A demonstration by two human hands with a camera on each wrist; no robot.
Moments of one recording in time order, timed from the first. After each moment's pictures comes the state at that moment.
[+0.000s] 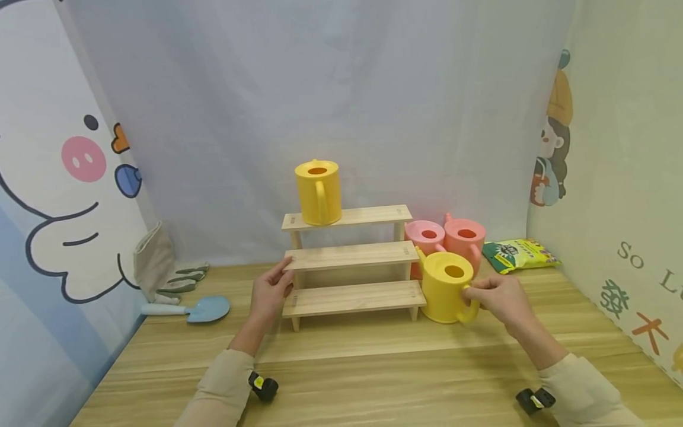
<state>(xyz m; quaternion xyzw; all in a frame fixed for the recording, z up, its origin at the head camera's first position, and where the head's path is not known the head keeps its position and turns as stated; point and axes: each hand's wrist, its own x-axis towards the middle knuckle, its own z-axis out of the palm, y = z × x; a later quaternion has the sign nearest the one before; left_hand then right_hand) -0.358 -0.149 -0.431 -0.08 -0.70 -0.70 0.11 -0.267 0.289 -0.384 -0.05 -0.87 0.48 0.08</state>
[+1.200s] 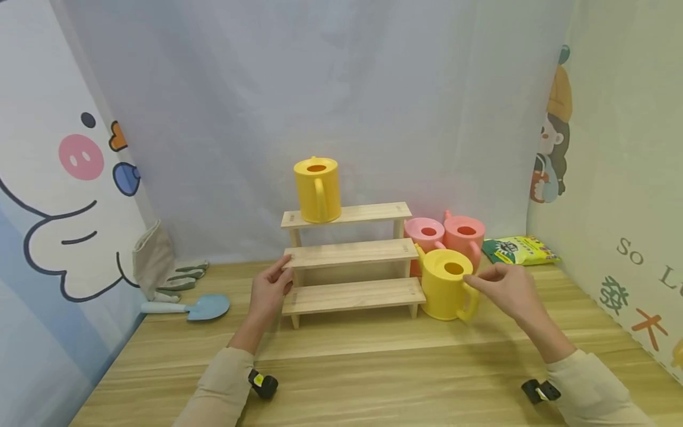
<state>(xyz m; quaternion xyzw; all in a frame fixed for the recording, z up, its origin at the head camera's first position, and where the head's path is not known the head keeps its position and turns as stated) -0.359 -0.150 -0.431 -0.07 -0.71 -0.69 0.10 -0.264 0.298 -0.369 -0.03 -0.91 0.38 0.13</state>
